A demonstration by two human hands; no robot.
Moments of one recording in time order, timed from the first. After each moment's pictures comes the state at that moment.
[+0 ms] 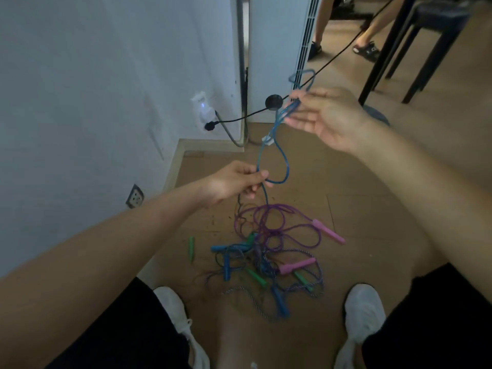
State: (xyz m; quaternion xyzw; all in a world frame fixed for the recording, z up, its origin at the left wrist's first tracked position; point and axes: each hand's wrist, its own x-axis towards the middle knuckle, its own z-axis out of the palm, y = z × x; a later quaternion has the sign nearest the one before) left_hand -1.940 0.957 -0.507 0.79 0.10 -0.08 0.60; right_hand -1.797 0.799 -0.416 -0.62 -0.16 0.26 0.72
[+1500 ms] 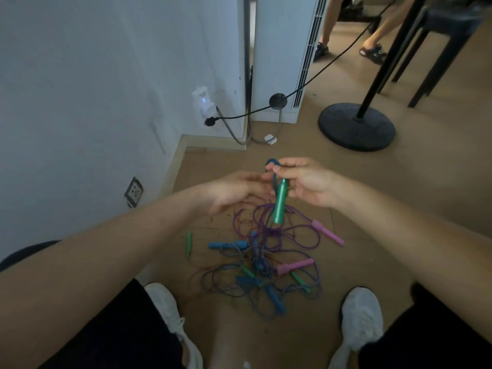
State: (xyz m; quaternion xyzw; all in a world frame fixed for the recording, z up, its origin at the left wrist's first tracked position) left_hand -1.953 0.940 -0.518 0.73 0.16 -0.18 0.64; right_hand -1.833 0.789 -0.521 -0.63 -0.16 0.45 0.61
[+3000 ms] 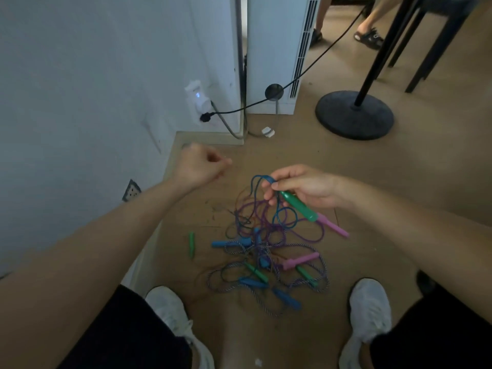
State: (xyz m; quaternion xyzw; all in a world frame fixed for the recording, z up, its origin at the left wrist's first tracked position) left_hand -1.956 1.021 -0.515 0.90 0.25 0.07 0.36; right_hand -1.828 0.794 -0.539 -0.65 -0.27 0.52 0.49
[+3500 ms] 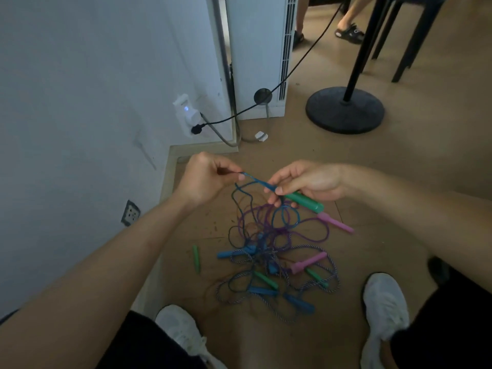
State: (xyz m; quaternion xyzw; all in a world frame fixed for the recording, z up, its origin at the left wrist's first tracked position) left_hand -1.947 1.009 -0.520 0.91 0.06 0.13 0.38; right_hand -1.818 0.785 -0.525 -0.64 -0.29 0.55 0.45
